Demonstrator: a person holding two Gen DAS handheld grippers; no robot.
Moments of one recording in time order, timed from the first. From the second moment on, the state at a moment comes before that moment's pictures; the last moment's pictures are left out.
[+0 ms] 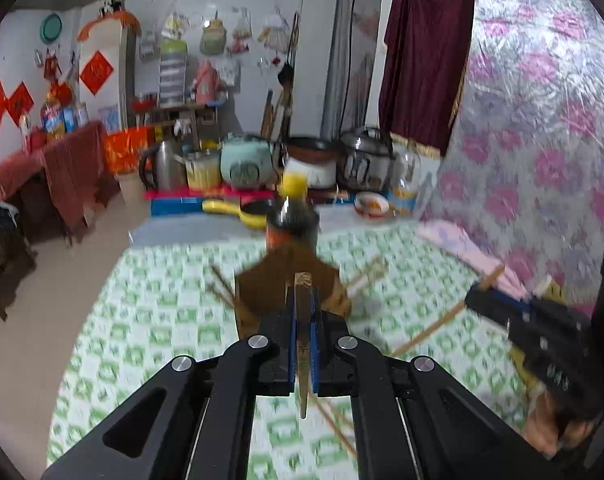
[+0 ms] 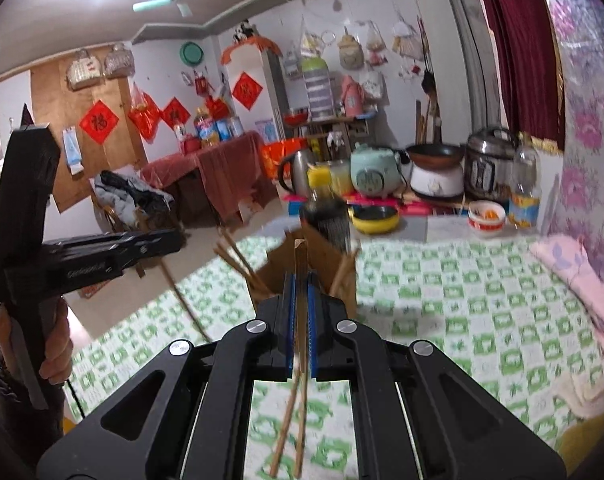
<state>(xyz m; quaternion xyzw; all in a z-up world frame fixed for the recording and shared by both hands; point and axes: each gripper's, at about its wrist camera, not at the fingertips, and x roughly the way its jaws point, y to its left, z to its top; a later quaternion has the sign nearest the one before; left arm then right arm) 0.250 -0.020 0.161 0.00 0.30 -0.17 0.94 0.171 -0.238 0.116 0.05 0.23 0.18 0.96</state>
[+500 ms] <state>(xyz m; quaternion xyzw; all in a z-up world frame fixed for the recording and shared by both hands) 0.351 -0.025 0.161 -0.03 0.25 -0.09 0.96 0.250 -0.221 0.121 0.06 0.19 0.16 0.97</state>
